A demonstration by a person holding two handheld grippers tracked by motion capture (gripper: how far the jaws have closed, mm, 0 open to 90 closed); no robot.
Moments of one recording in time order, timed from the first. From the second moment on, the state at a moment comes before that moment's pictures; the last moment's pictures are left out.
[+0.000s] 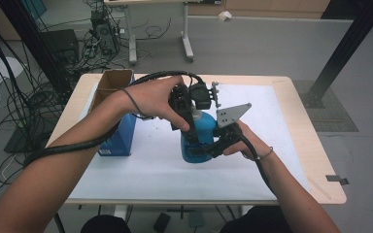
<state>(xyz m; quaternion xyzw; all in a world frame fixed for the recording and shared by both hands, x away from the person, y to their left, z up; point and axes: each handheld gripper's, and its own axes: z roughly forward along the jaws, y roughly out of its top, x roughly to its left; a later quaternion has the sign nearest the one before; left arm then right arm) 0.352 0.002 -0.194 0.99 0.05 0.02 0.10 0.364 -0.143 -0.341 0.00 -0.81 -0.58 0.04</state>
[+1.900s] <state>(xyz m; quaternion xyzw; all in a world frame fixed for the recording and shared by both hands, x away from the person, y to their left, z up) 0.355 -0.004 -0.187 0.99 0.06 0.01 0.09 0.366 -0.142 -0.340 0.01 -0.81 -0.58 0.04</state>
